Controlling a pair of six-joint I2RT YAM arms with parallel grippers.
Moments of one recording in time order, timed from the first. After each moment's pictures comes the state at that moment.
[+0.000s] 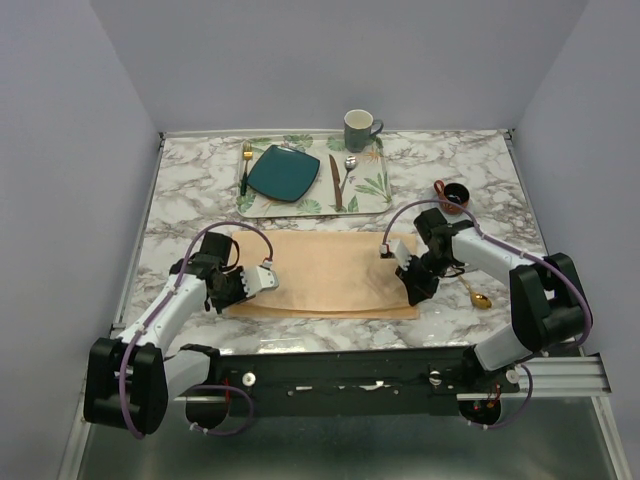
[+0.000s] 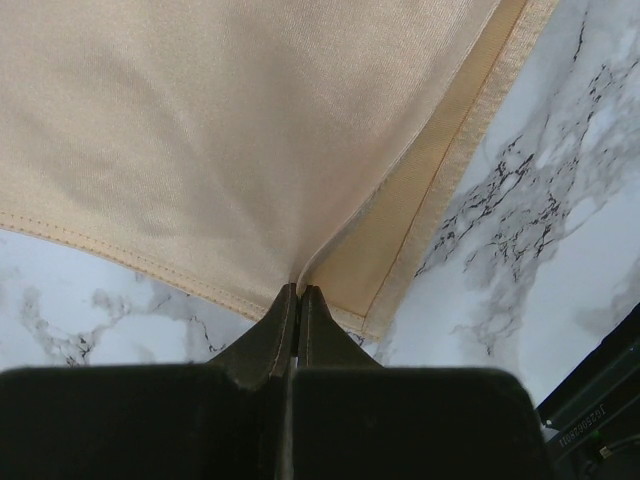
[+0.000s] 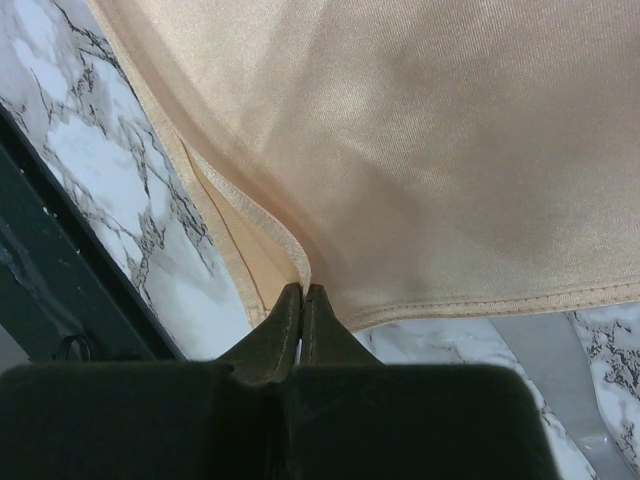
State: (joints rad) left arm -0.18 1.10 0.57 -0.77 0.25 1.05; right arm 0.34 1.53 0.85 -0.84 -0.47 -0.74
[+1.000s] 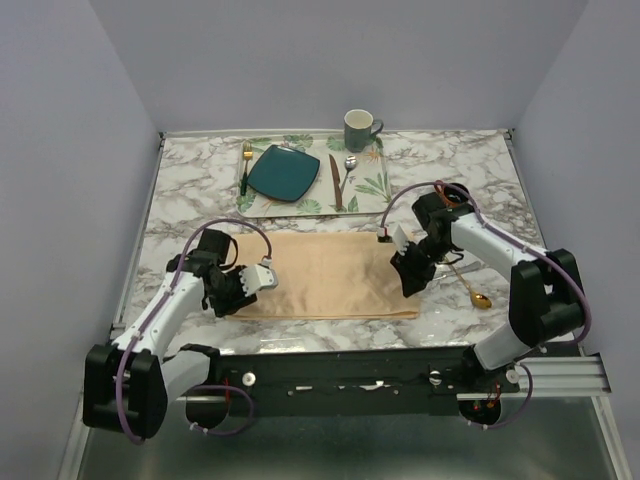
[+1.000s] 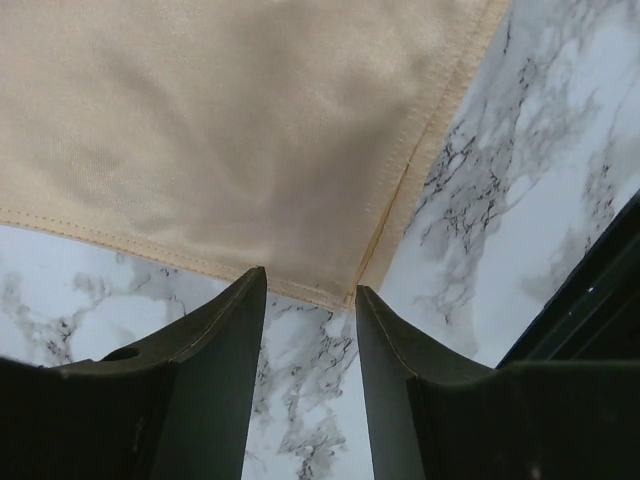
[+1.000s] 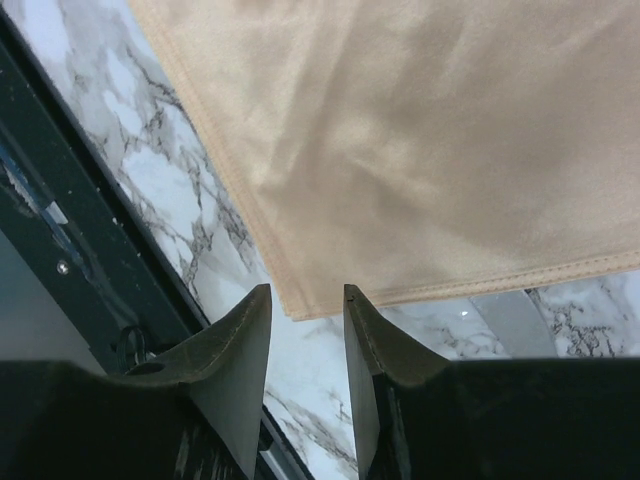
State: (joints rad) left arm -0.18 1.03 0.63 -0.91 0.28 1.05; right arm 0.34 1.53 1.00 -0.98 -0.52 -0.70
